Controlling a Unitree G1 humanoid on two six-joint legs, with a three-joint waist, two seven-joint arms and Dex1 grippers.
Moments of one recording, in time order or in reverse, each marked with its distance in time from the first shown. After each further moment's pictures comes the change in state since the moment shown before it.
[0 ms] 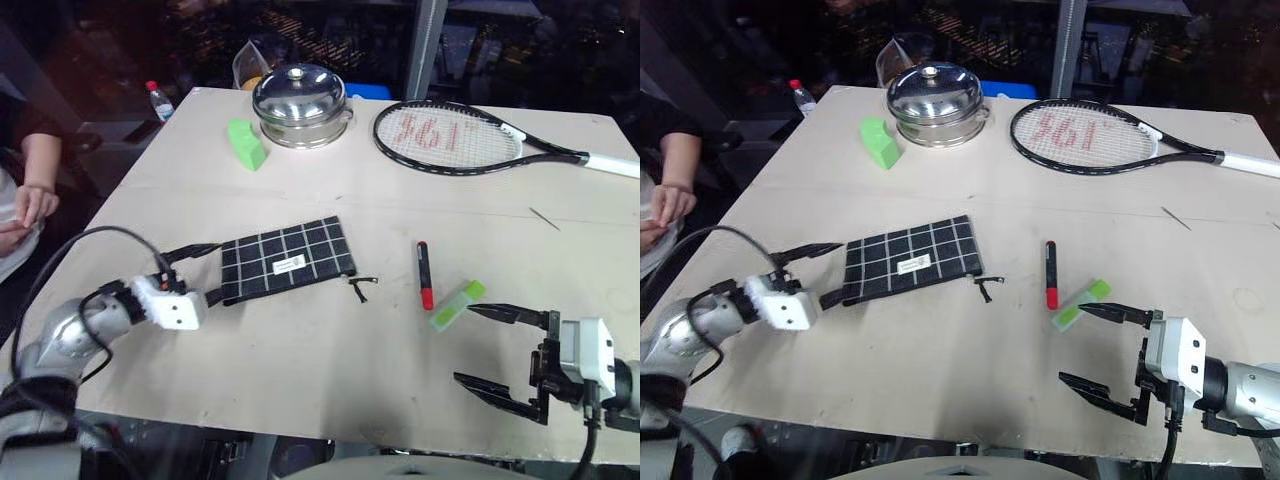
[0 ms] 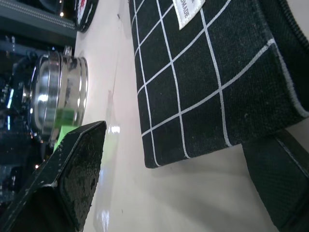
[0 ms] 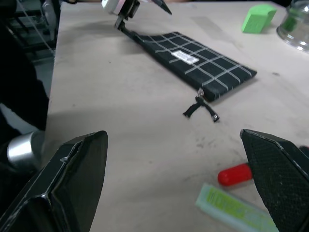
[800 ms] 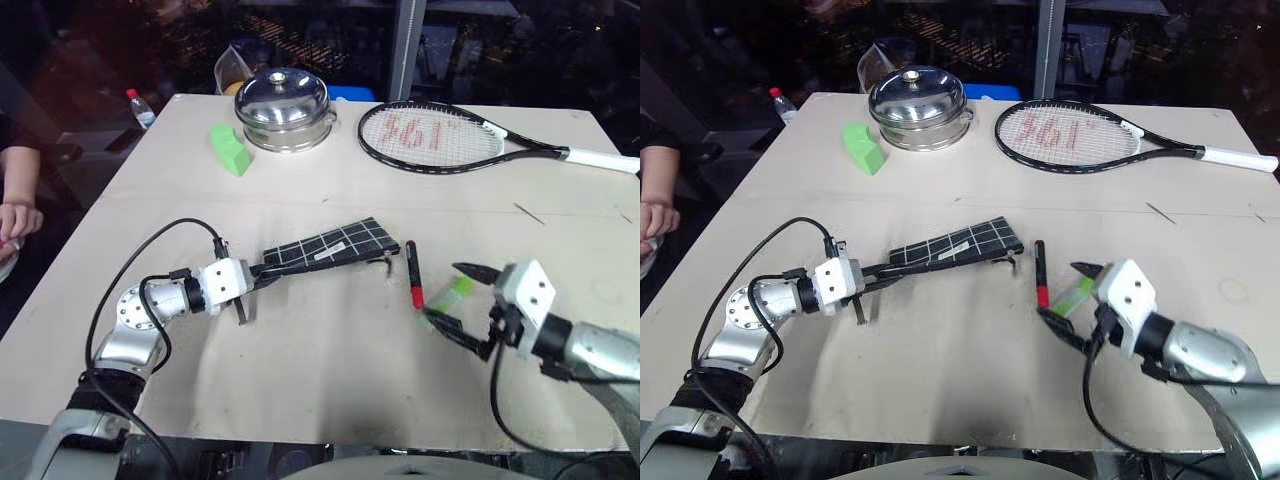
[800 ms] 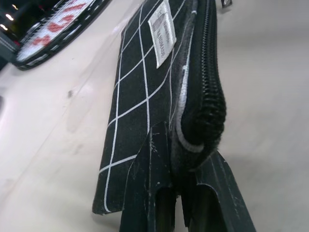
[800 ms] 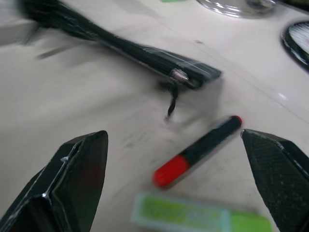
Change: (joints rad) left arm 0.170 -0.056 -0.148 -0.592 -0.755 0.801 -0.444; right arm -0.456 0.082 0.234 -0.020 0.004 0.610 -0.492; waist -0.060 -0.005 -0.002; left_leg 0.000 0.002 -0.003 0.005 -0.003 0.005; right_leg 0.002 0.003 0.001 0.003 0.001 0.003
